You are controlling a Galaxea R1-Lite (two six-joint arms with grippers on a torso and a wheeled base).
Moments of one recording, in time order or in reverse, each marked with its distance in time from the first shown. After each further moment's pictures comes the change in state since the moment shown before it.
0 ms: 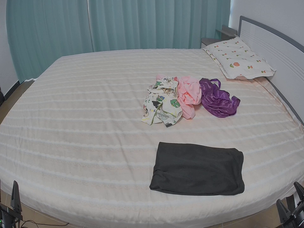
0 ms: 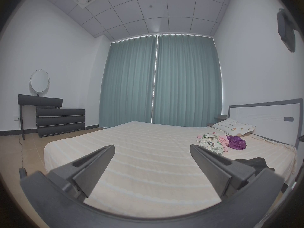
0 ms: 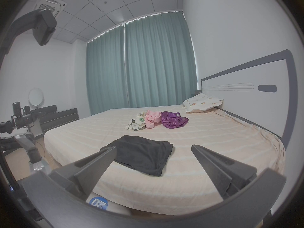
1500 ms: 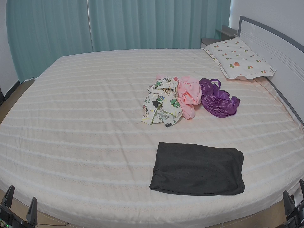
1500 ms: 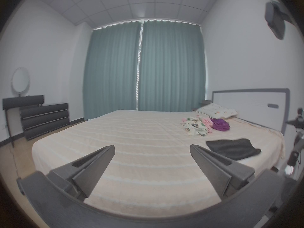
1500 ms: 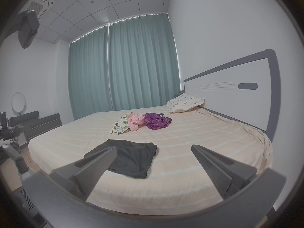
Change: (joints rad) left arm 0.000 -0.015 0.007 0.146 -0.204 0.051; right arm -0.003 0.001 0.002 -0.009 -0.179 0.044
